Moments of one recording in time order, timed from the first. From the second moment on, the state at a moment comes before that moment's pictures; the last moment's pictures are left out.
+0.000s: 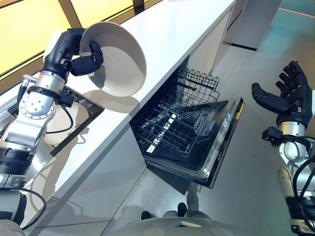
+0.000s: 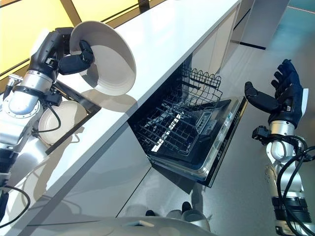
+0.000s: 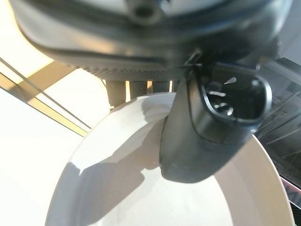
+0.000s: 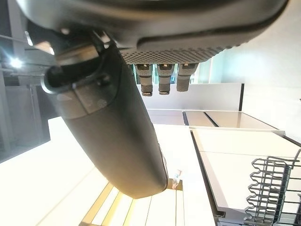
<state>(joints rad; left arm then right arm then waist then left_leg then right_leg) -0.44 0.96 -0.11 0.06 -0.35 -0.08 0.07 -0.01 -0.62 -0.18 -0.08 0.48 -0.12 -0.35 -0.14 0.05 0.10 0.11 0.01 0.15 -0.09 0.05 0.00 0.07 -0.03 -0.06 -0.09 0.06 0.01</state>
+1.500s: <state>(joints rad) -0.65 0.67 -0.43 0.06 0.17 -0.19 0.45 -0.17 -0.49 0.13 -0.17 0.79 0.04 -0.06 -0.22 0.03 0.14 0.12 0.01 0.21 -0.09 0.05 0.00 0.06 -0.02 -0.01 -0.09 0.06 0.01</state>
